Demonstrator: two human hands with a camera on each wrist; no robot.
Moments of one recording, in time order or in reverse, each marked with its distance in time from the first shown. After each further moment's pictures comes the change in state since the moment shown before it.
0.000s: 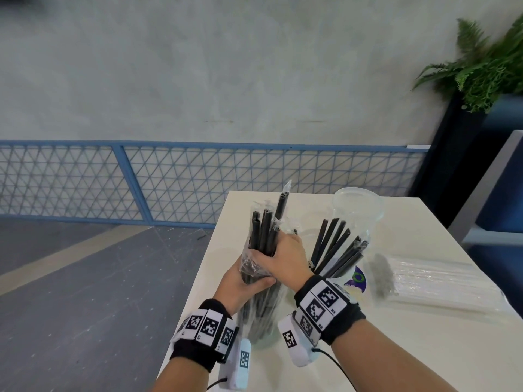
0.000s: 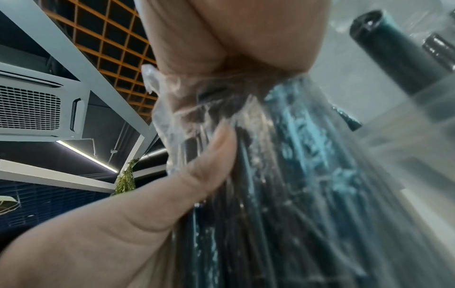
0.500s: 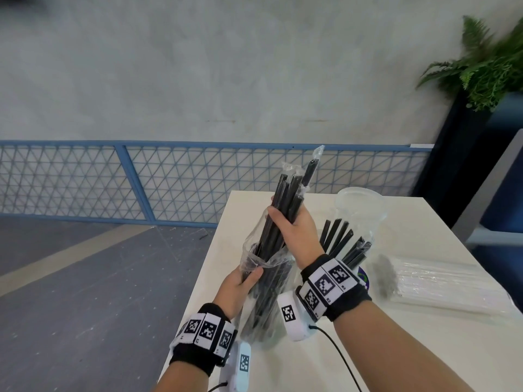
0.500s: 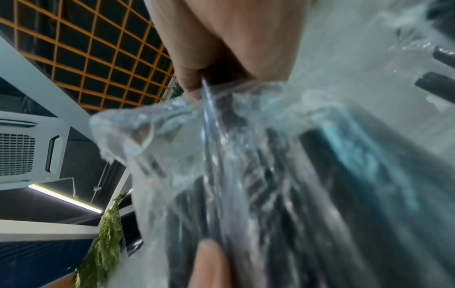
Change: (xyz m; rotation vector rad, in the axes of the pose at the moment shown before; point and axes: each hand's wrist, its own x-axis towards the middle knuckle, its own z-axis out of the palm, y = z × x) left_hand -0.006 0.001 0.000 0.040 0.036 -0.050; right_hand 0.027 -0.006 -0.018 0.657 0.212 0.142
